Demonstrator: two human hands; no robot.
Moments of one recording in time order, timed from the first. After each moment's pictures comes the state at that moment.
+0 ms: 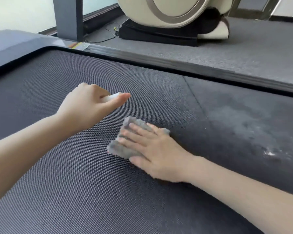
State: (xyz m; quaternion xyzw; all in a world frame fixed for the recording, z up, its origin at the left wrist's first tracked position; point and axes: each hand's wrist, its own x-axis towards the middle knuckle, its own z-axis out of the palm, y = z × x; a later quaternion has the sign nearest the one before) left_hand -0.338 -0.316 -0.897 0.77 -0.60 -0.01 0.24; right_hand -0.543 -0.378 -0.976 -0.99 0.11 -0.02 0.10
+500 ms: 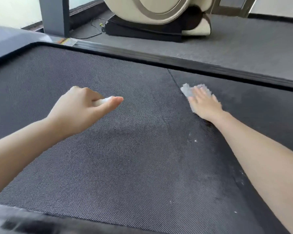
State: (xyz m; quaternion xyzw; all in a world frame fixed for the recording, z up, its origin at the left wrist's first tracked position) left_hand -0.364 -0.269 -0.889 0.75 -0.62 -0.05 0.23; right_hand -0.644 -0.512 -0.974 -0.82 0.56 -0.03 0.09
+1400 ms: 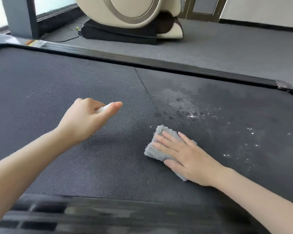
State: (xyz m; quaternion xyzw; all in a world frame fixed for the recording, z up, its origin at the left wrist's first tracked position) left_hand -0.480 -0.267 -0.902 0.73 -0.60 -0.14 0.30; right_hand -0.774 -0.324 -0.974 -0.95 0.28 0.02 0.11
